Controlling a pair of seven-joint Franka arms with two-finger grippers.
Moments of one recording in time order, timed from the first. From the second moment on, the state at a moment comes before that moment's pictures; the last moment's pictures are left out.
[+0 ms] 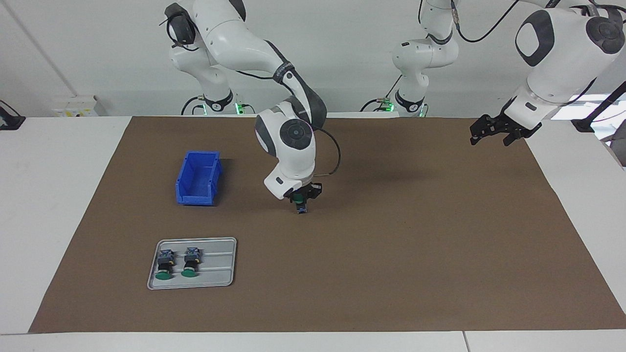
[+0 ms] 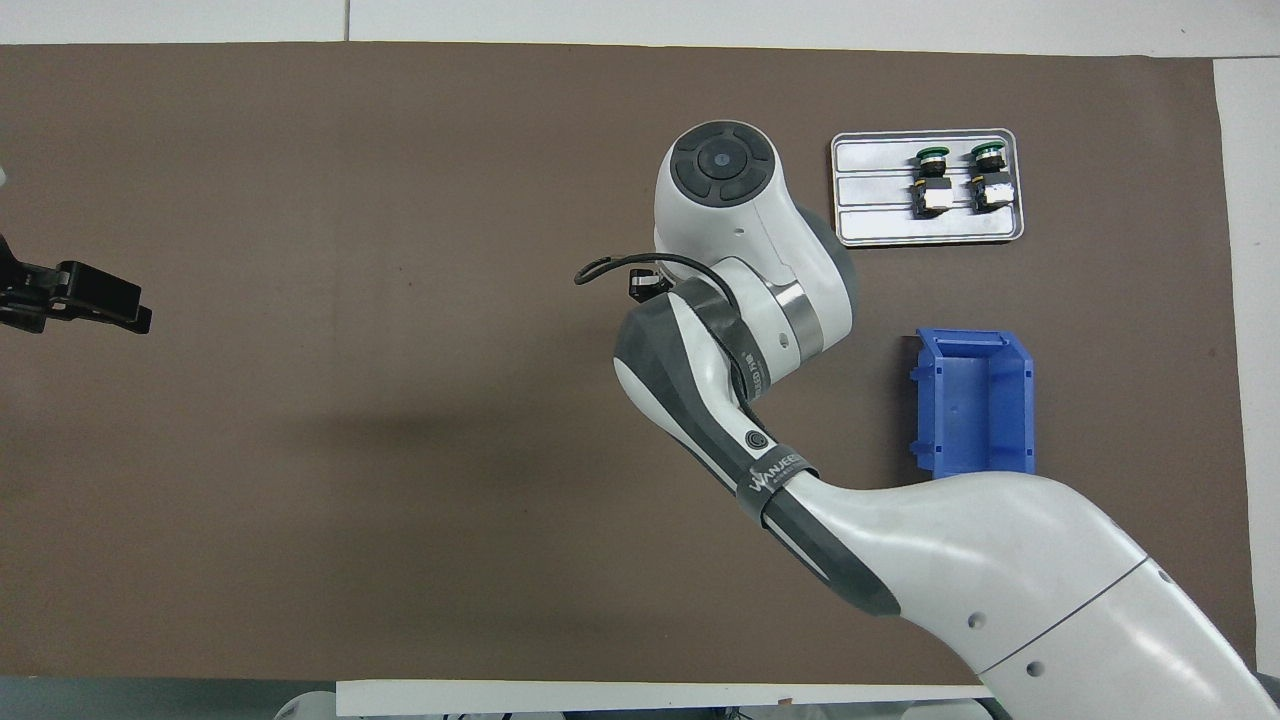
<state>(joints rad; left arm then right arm) 0.04 -0.03 -0.09 -1.72 -0.03 1.55 0.08 0.42 0.50 0.10 -1.51 -0.01 1.90 0.61</state>
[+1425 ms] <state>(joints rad) 0.04 -0.03 -0.09 -1.72 -0.03 1.55 0.08 0.05 0.11 0.02 -1.73 -0.06 1.52 0.49</state>
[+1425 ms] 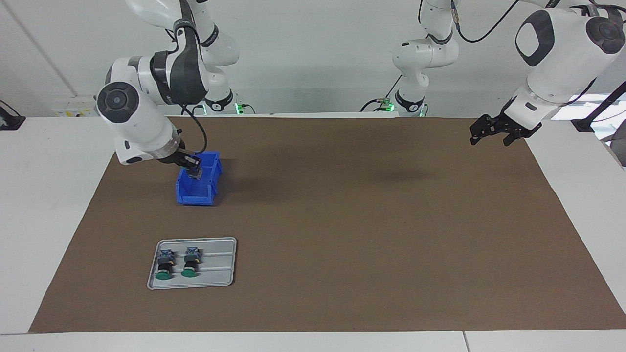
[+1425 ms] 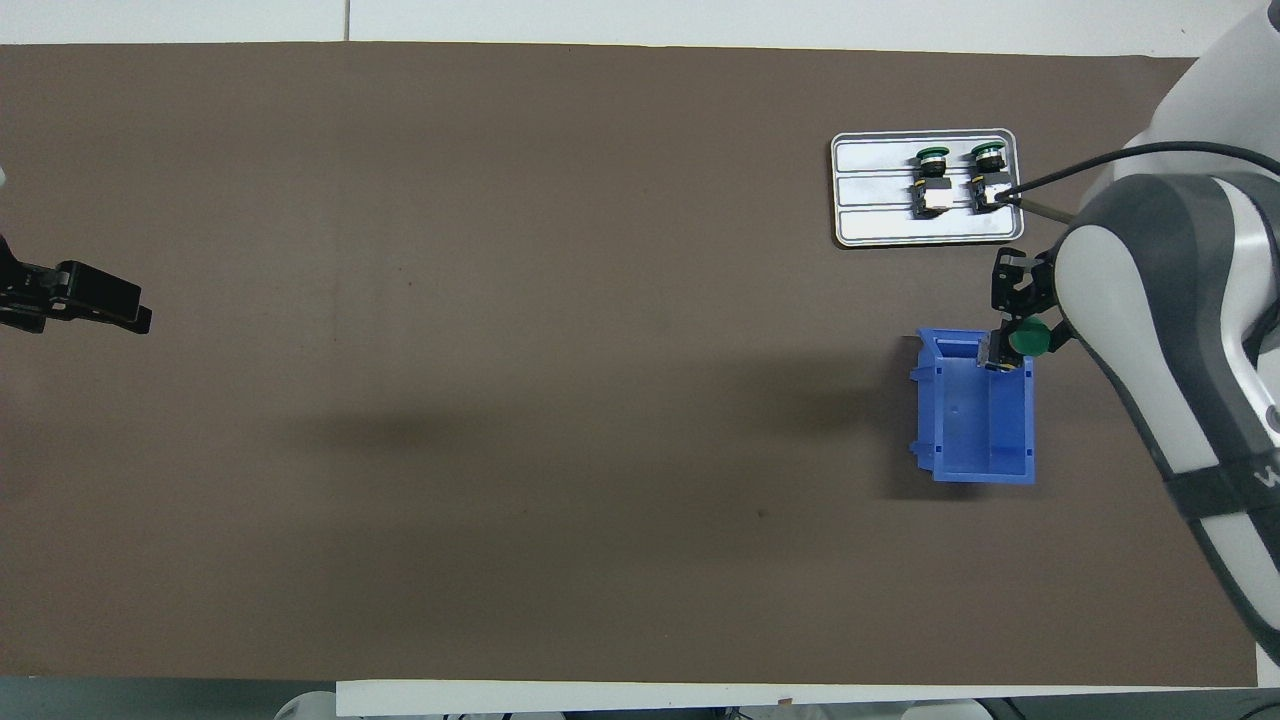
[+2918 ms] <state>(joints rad) 0.04 -0.03 -0.09 -1.72 -0.03 1.55 0.08 0.08 -0.08 0.03 -2.16 -0.16 1.89 0.52</state>
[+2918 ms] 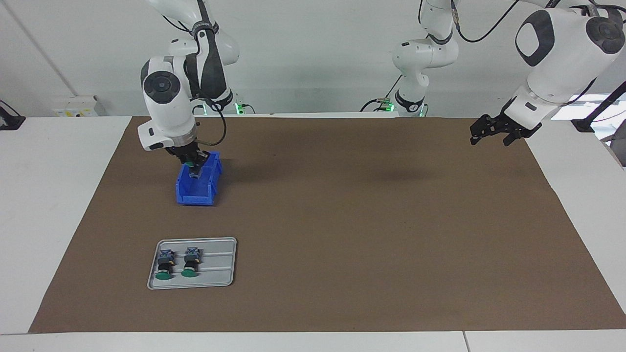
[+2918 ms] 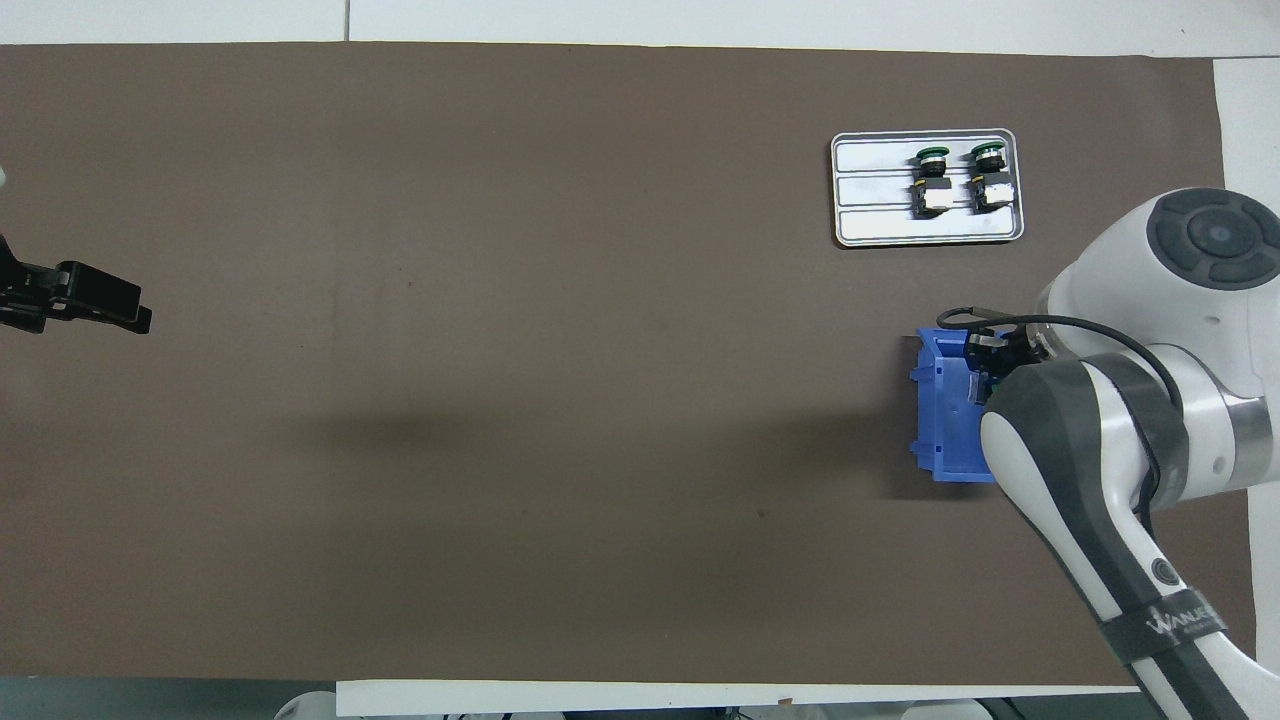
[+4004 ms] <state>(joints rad) 0.04 -0.03 -0.09 -1.72 -0.03 1.55 0.08 0.08 -0.07 0.03 -2.28 -0.16 2.05 0.52</state>
